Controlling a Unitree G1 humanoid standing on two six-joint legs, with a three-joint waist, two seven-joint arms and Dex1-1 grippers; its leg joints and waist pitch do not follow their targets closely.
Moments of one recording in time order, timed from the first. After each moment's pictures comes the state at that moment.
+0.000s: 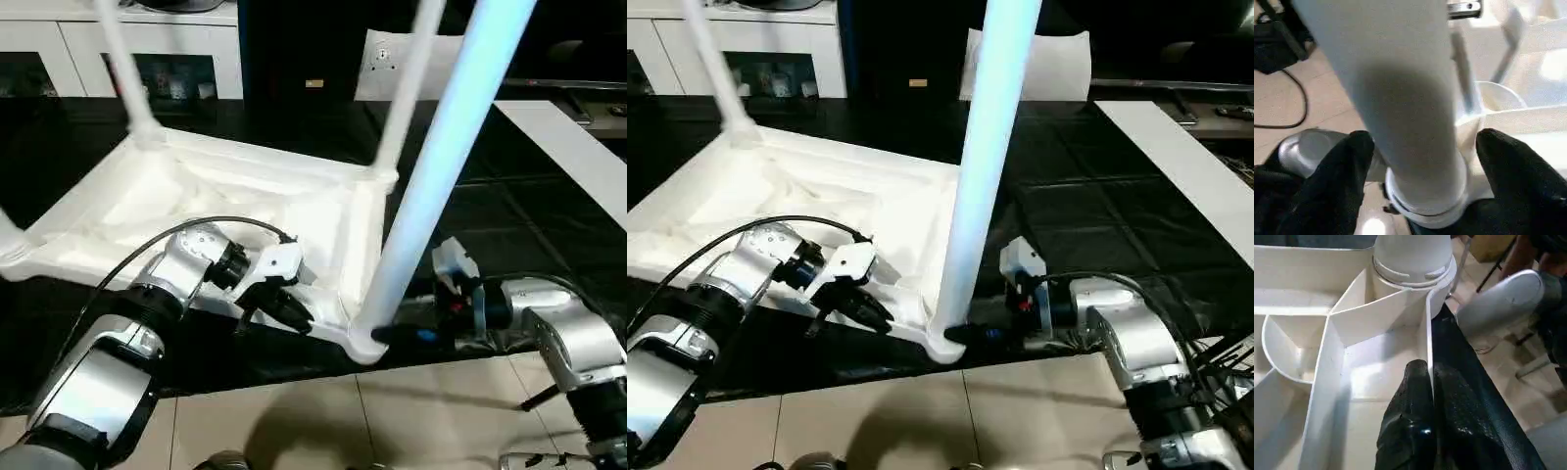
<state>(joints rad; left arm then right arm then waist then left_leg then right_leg) -0.80 0.37 -0.42 0.87 0.03 -0.16 -1.59 -0.35 -0.53 0.17 0.20 0.30 0.35 1.39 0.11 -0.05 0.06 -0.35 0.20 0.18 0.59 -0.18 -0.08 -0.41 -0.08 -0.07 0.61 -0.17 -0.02</state>
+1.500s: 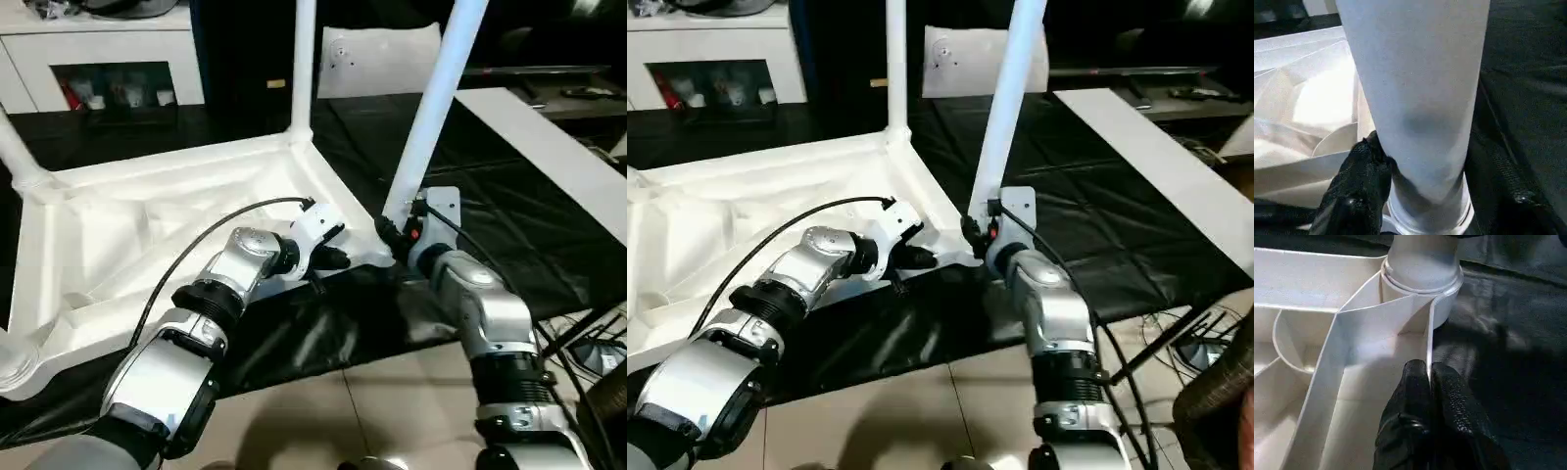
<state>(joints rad) -0.87 0.10 -0.24 0.99 0.06 0.16 -0.83 -0.49 -0.02 -0.11 0.30 0.10 0.49 0.26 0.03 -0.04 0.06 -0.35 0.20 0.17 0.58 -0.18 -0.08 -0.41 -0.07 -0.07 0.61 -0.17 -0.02</state>
